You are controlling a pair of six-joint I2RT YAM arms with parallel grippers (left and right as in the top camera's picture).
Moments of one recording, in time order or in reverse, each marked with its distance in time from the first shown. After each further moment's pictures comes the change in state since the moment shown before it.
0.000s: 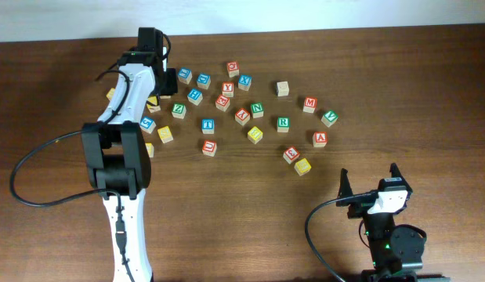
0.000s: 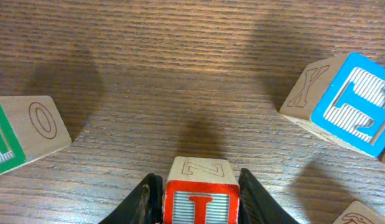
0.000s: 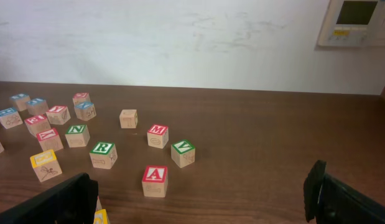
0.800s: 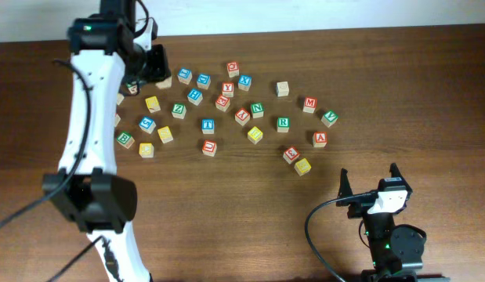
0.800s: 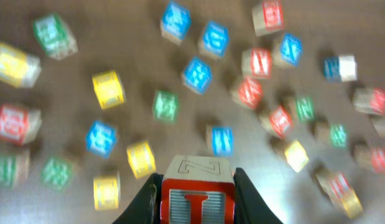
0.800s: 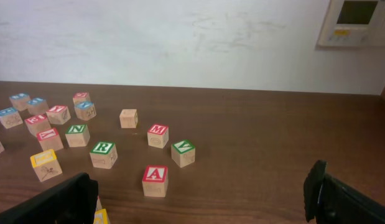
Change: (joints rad) left arm -0.001 -0.367 0.185 -0.578 0.272 -0.029; right arm 0.000 0.000 0.000 0.000 0.000 0.000
